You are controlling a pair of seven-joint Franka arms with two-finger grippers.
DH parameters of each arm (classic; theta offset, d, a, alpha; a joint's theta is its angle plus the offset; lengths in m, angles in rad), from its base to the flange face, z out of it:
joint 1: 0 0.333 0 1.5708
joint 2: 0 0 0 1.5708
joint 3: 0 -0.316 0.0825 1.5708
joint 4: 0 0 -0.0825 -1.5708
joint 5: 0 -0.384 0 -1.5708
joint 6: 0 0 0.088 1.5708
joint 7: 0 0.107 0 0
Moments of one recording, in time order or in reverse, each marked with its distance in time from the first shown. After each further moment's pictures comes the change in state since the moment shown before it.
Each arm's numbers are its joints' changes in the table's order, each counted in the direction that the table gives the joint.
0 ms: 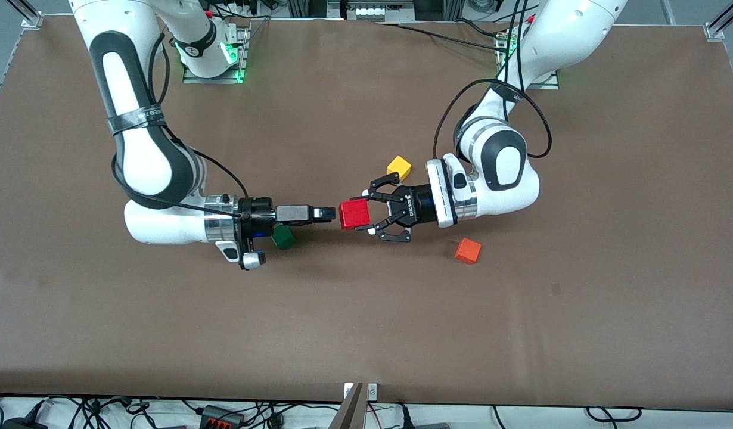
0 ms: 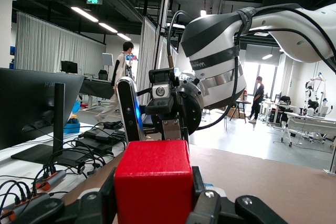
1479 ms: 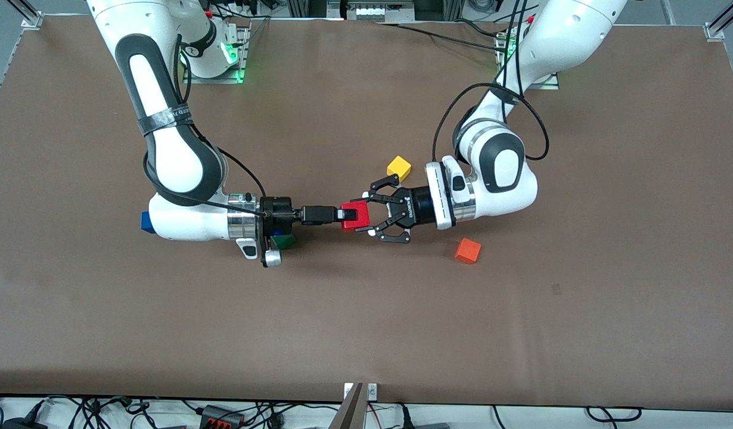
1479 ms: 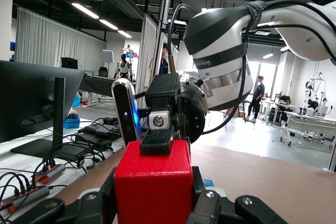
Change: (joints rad) left arm 0.000 -0.014 0.000 0.003 0.002 -0.001 -0.003; right arm 0.040 -0.023 0.000 -0.014 0.002 0.052 0.004
